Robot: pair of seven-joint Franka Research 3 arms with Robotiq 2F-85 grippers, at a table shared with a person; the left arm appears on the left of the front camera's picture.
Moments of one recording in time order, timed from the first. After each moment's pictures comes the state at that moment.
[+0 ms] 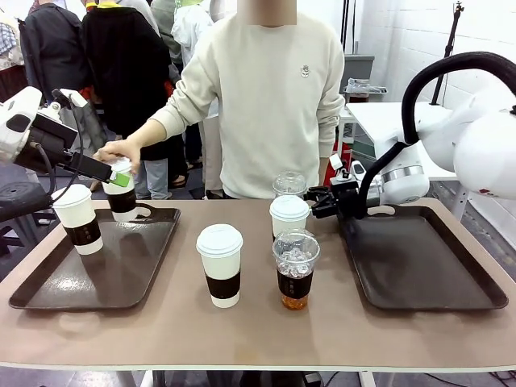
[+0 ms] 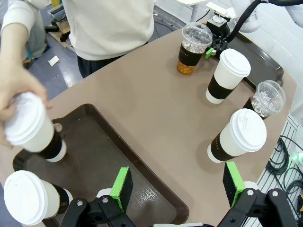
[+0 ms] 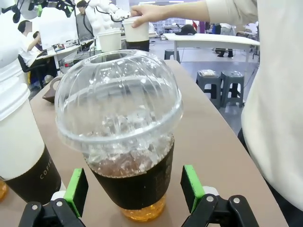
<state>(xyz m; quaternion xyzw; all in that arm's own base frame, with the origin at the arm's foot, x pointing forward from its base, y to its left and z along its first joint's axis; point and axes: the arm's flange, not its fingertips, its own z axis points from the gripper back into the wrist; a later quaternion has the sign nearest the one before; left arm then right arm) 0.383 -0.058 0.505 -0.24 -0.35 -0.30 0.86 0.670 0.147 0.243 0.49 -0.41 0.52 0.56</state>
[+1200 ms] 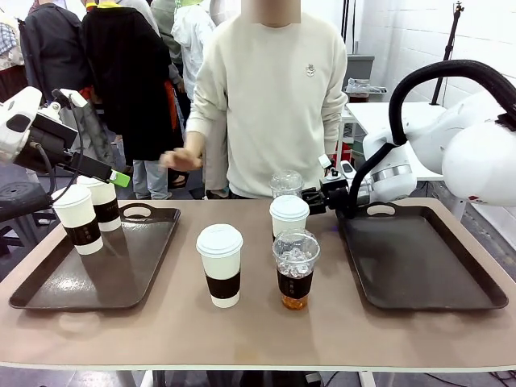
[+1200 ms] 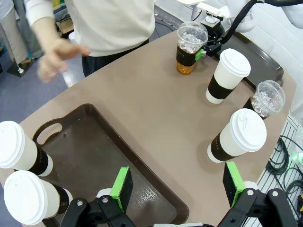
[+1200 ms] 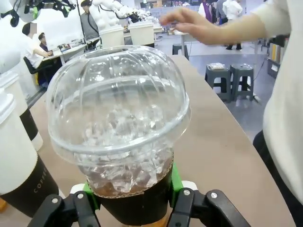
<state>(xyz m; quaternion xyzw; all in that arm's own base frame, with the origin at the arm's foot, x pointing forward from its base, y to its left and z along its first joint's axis) 0.383 -0.058 0.505 -0.24 -0.35 -0.30 0.86 0.681 0.169 0.240 0.51 -0.38 0.52 0.57</state>
